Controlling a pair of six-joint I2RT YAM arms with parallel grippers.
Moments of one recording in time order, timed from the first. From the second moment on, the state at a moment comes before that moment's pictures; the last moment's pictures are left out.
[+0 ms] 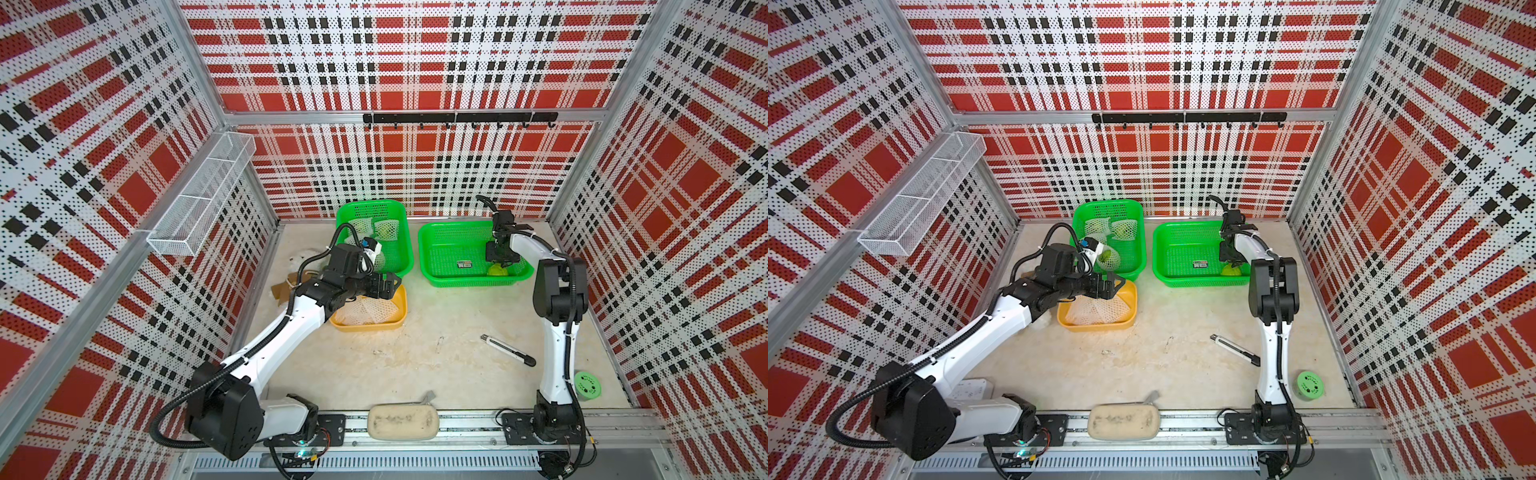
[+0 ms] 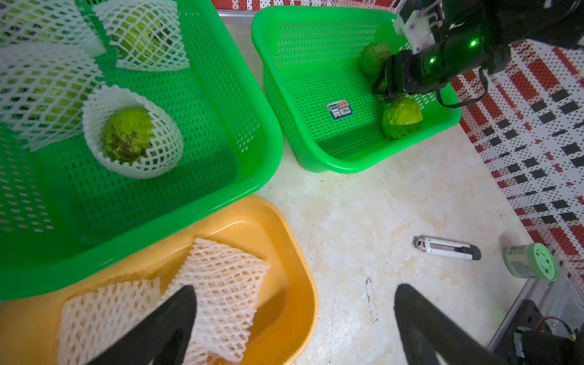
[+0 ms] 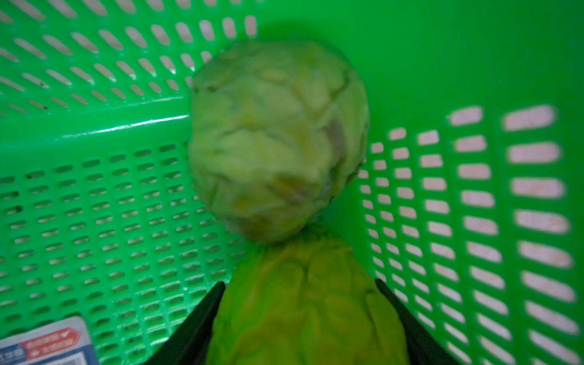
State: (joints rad) left arm -0.44 1.30 1.01 -0.39 0.26 -0.22; right arm 0.09 2.28 1.86 -0.72 0.26 0.15
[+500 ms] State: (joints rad) left arm -0.45 1.17 0.81 -0.46 0.10 -0.32; right arm 0.29 1.78 1.48 -0.46 0.16 -0.03
